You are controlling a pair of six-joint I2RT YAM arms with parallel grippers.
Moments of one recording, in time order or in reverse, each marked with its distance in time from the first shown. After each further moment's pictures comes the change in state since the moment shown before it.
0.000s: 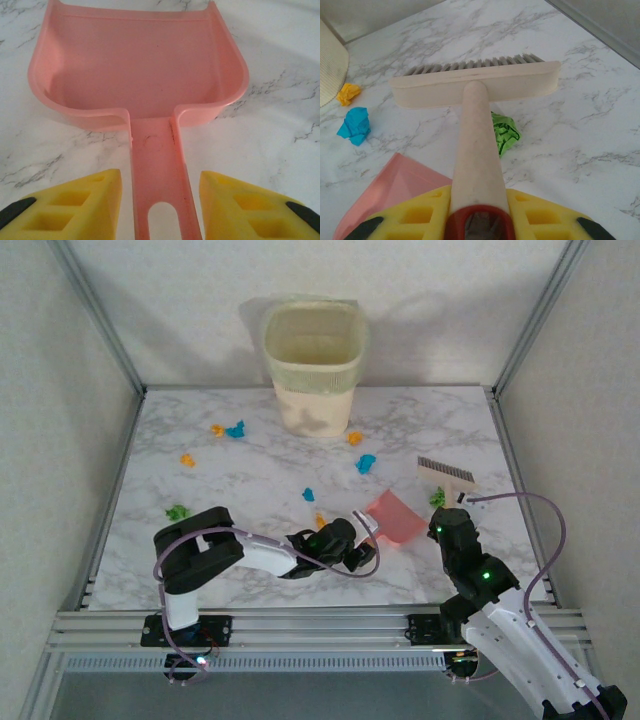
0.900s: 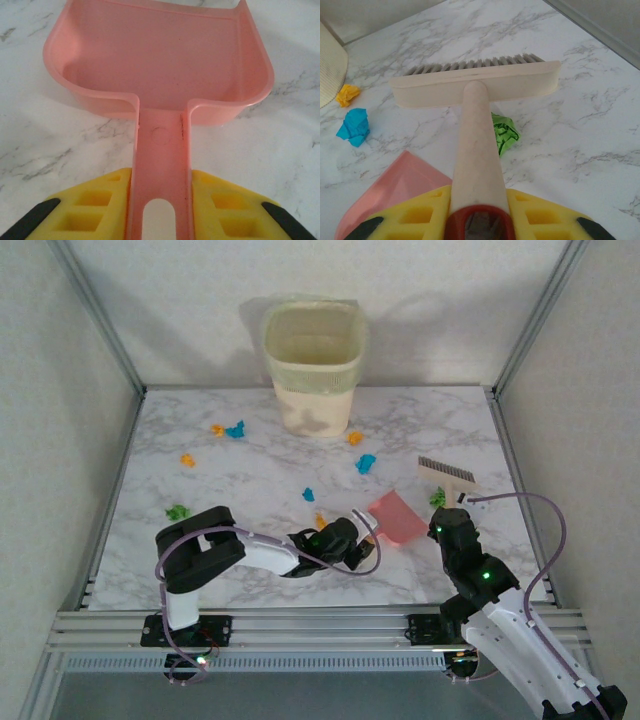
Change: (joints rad) left arm 0.000 0.000 0.037 -0.068 -0.043 -0.038; right arm 0.000 0.000 0.001 -0.002 0.006 0.009
